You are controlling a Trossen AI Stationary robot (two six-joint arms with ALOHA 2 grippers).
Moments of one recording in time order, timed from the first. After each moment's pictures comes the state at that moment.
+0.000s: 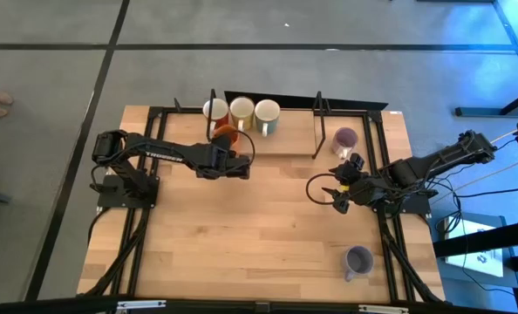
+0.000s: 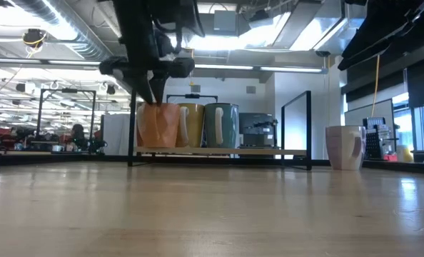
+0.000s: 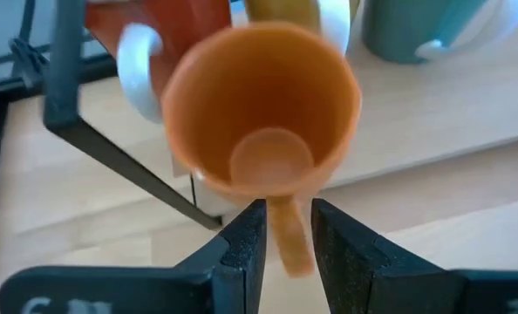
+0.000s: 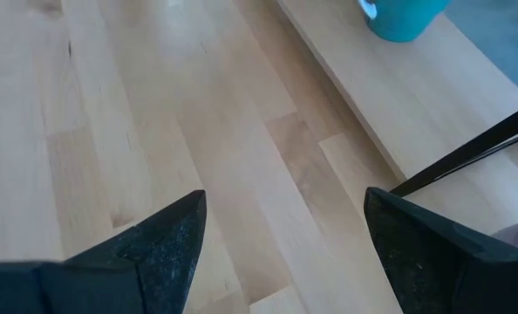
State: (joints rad) left arm 0.02 1.65 1.23 -0.96 -0.77 -1.25; right arm 0.39 0.95 0.82 -0.80 0.56 0.60
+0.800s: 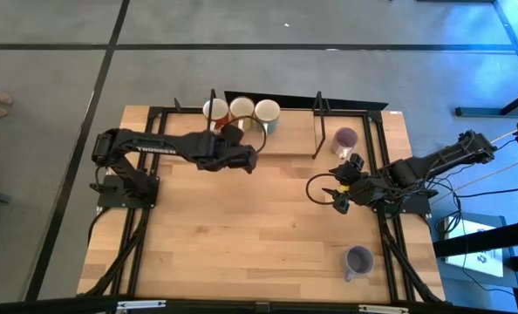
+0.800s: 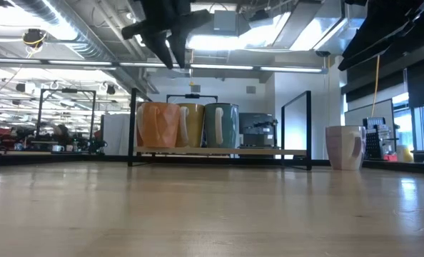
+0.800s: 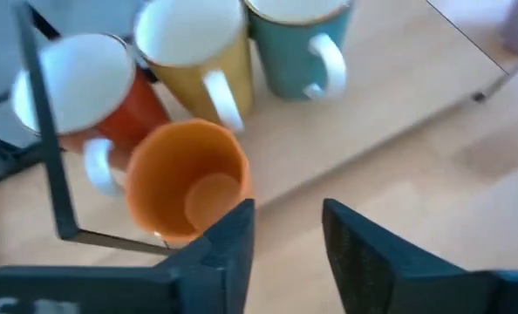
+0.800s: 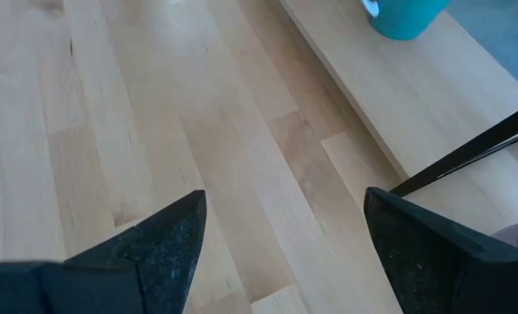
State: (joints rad) left arm 0.00 1.65 1.53 -1.08 -0.70 -0.96; right arm 0.39 0.95 0.82 -0.80 0.55 0.60
